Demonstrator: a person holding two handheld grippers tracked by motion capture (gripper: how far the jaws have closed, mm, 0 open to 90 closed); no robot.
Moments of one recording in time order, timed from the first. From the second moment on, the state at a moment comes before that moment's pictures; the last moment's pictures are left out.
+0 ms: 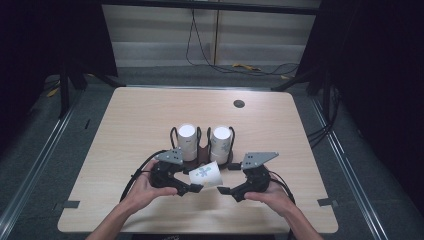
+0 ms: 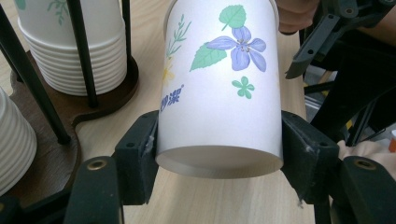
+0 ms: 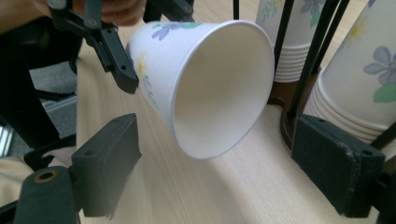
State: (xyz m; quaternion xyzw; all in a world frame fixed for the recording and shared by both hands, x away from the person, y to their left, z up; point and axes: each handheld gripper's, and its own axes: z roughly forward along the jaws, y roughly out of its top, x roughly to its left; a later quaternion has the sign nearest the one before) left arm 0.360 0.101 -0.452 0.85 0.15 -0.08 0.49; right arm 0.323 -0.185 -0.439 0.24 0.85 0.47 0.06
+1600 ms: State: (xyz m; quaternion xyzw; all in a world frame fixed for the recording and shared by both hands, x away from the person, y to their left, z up) left arm 0.344 0.090 -0.449 0.81 0.15 -0.03 0.56; right arm 0.332 -0.188 -0.427 0.27 0.75 0.61 0.01
